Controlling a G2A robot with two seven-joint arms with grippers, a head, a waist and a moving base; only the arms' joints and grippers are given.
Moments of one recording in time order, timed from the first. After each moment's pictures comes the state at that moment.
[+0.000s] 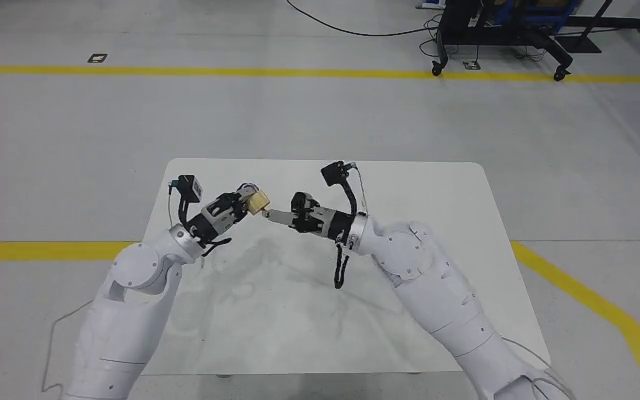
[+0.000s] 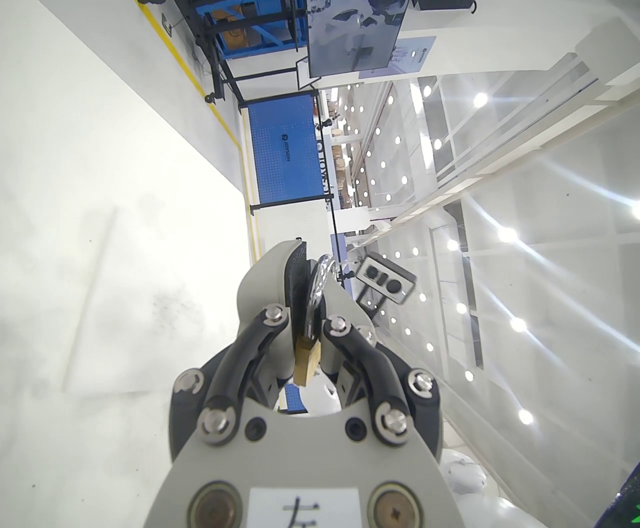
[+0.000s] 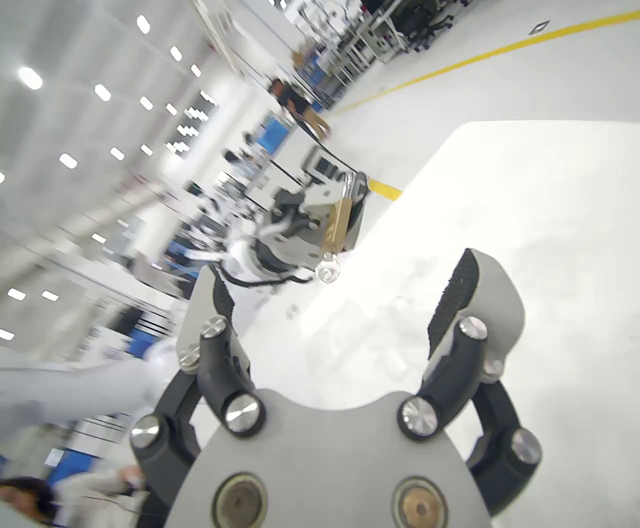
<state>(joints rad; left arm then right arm) 1.30 -1.09 -1.38 -1.59 -0.40 -0.06 -0.65 -1.07 -1.38 0.98 -1.51 -0.48 -0.32 0.58</state>
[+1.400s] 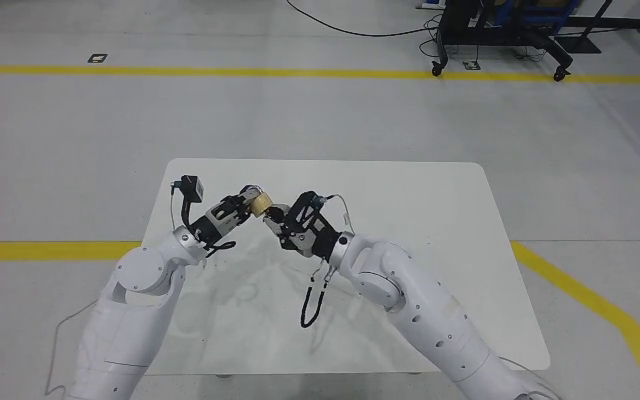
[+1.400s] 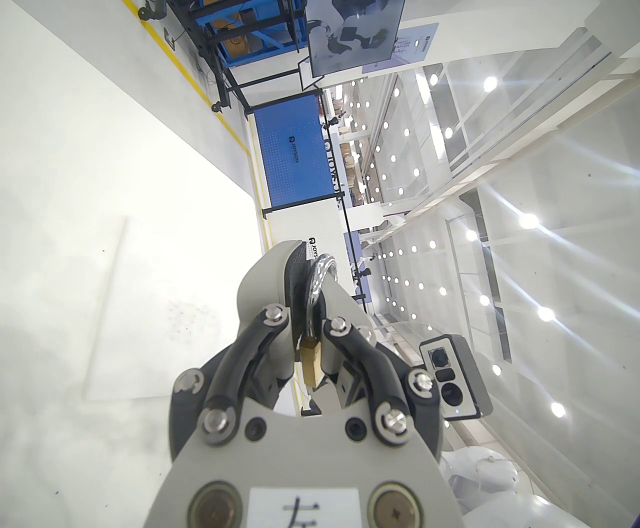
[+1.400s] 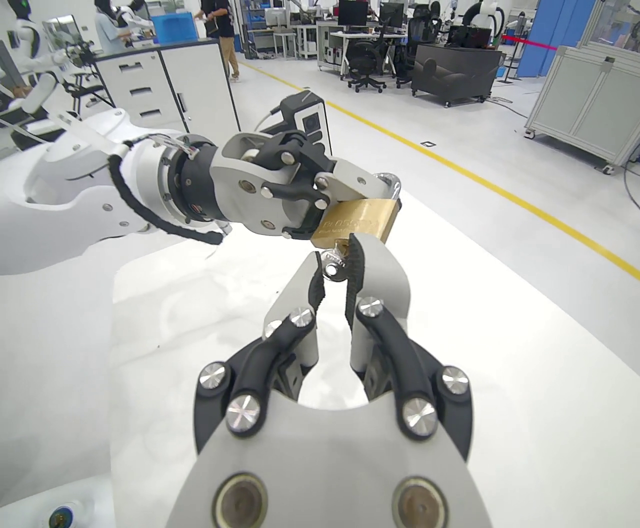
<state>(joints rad) 1.31 -1.10 -1.37 -1.59 -0.35 -0.09 -0.65 -1.15 -1.37 0.90 -1.61 -1.07 -0.37 0.24</state>
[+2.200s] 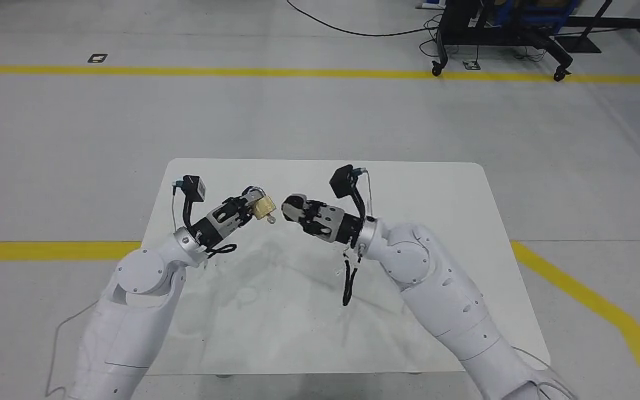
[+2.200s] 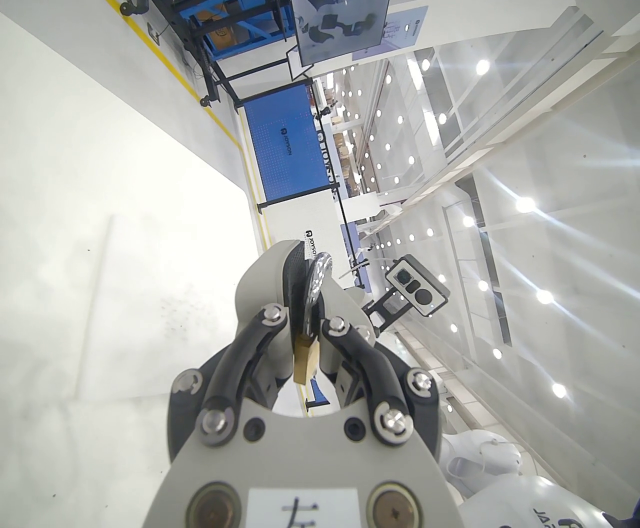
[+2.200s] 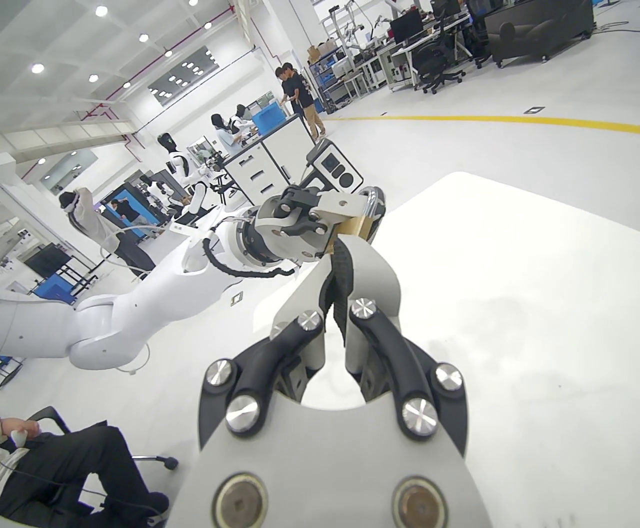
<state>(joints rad) 1.31 -1.10 -1.38 -1.60 -0.36 -0.12 -0.67 -1.11 -1.35 1.03 -1.49 -0.51 -0.53 0.40</state>
